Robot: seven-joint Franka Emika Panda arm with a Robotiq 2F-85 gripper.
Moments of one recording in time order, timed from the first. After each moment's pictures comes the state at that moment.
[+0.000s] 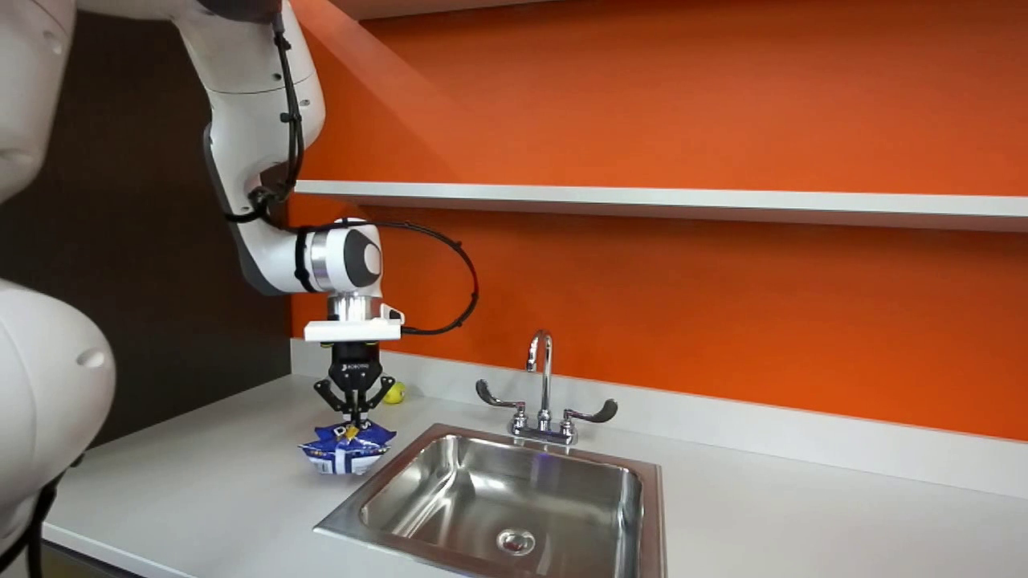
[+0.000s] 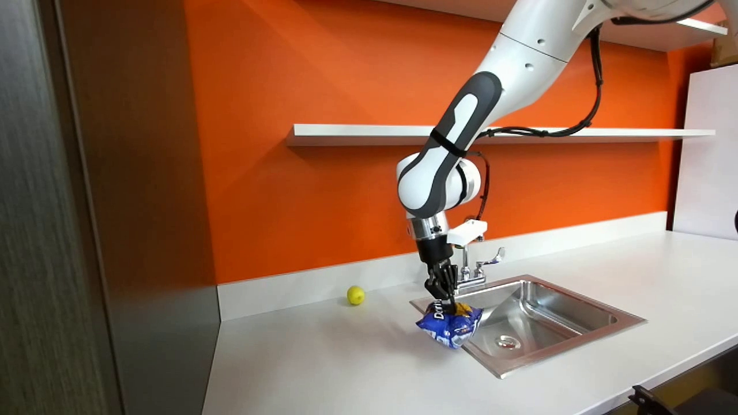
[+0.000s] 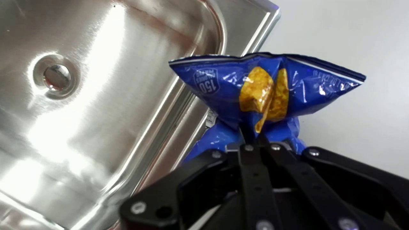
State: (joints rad) arm 0.11 0.28 0.08 -2.22 -0.18 2.26 -0.28
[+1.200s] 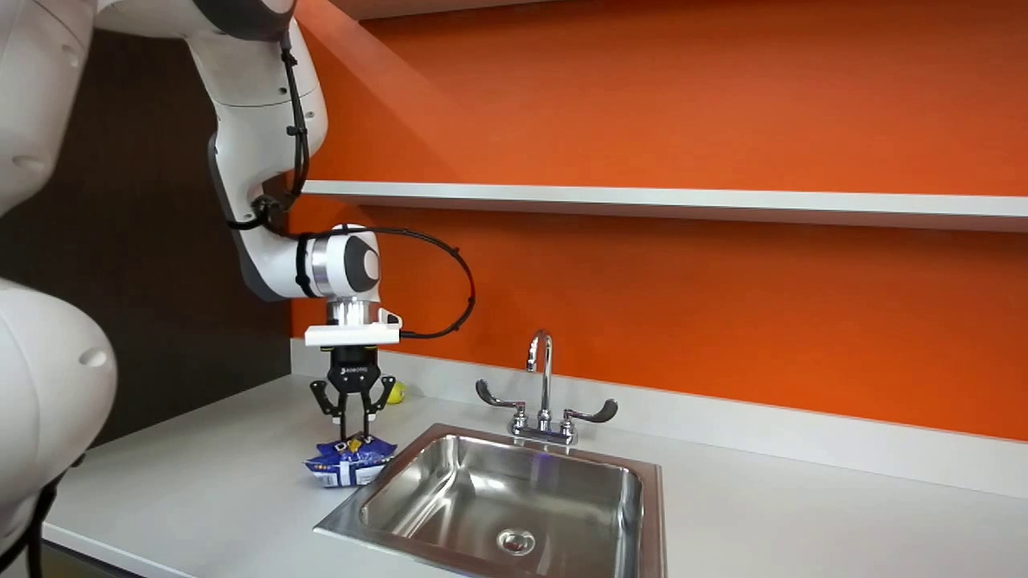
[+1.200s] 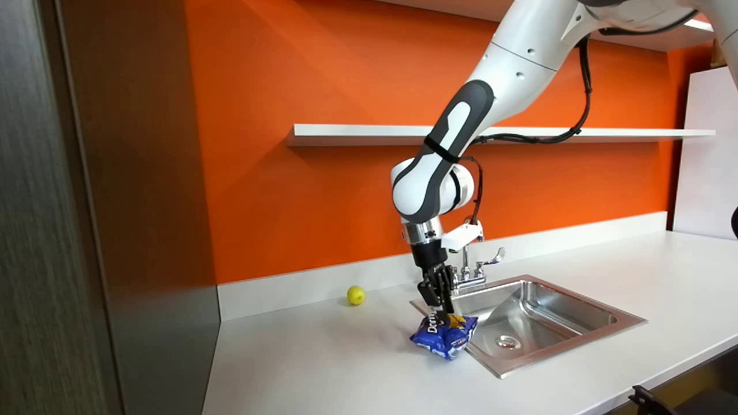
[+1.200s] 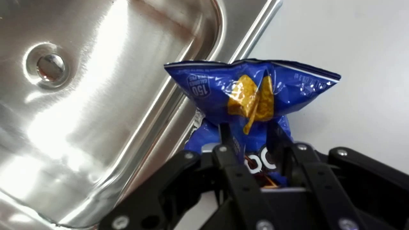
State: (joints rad) arm 0.12 0.32 0.08 -2.18 -0.19 2.26 -0.28
